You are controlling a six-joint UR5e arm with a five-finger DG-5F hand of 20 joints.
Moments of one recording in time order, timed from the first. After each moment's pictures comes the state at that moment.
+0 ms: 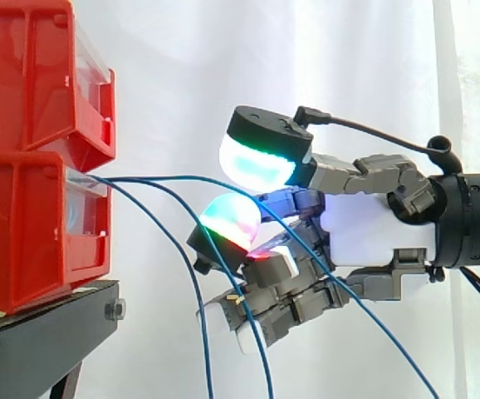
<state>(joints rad) 0.08 -2.33 -1.12 -2.84 -1.37 -0.15</state>
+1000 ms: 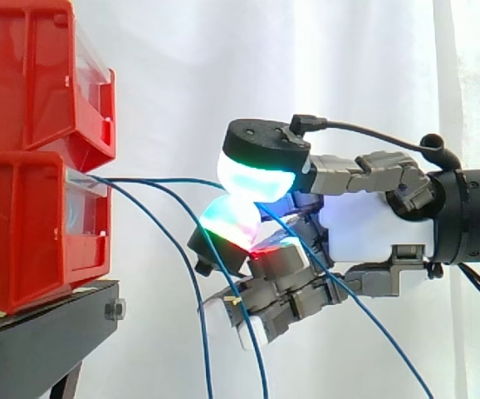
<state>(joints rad) 0.08 -2.33 -1.11 -2.85 -1.37 -0.16</state>
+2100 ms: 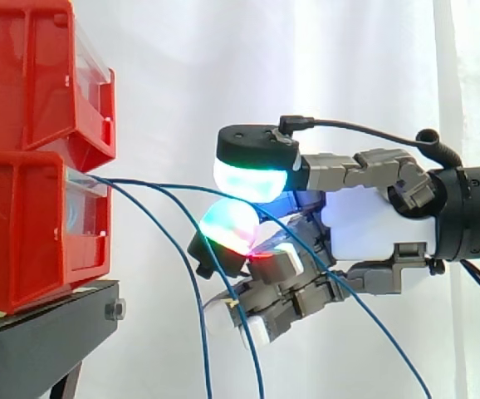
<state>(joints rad) 0.07 -2.32 -1.11 -2.86 -1.37 -0.18</state>
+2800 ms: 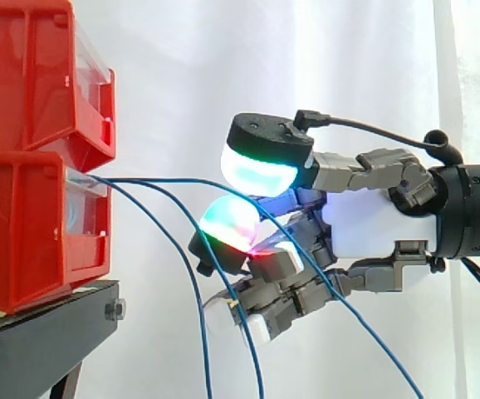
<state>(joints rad) 0.07 -2.32 -1.11 -2.86 -1.37 -0.19</state>
